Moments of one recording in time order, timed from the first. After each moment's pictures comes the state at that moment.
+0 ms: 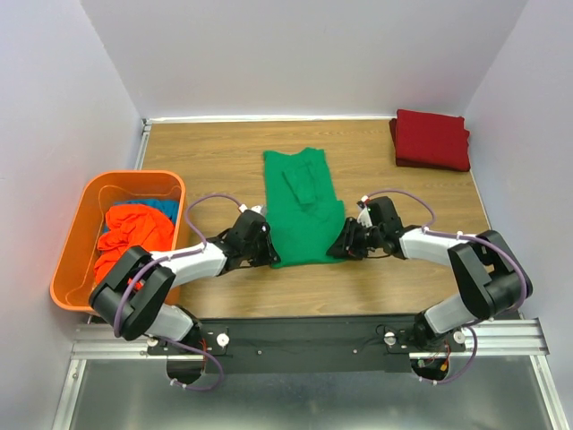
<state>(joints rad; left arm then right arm) -0.66 1.40 0.53 0.02 0.12 -0.81 0.42 1.52 0.57 0.04 -0.51 0.73</state>
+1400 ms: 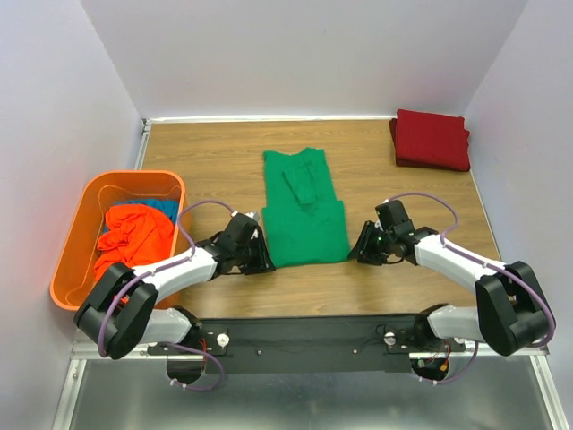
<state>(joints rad) -0.63 1.28 0.51 -0.17 0.18 -0.80 0.40 1.28 0.57 -0.32 -0.20 0.74</state>
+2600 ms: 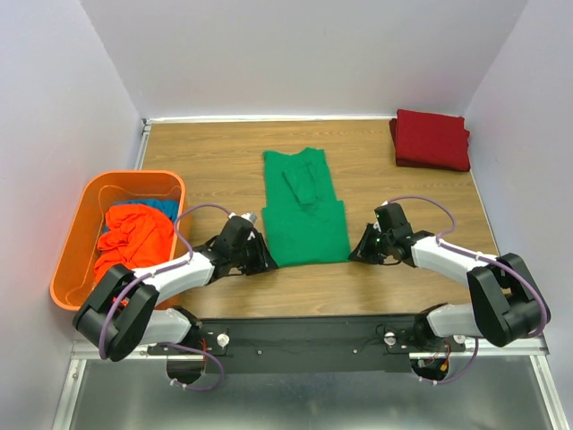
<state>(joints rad) -0.61 1.27 0.44 -0.04 0.22 -0.84 0.40 1.34 0.52 -0.16 -0.21 0.77</state>
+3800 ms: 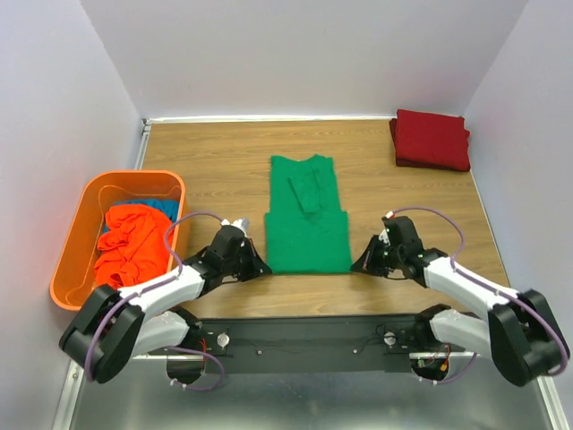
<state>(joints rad) -0.60 1.15 0.34 0.03 0.22 -0.89 0.40 1.15 0.39 -0.19 -0.28 0.76</state>
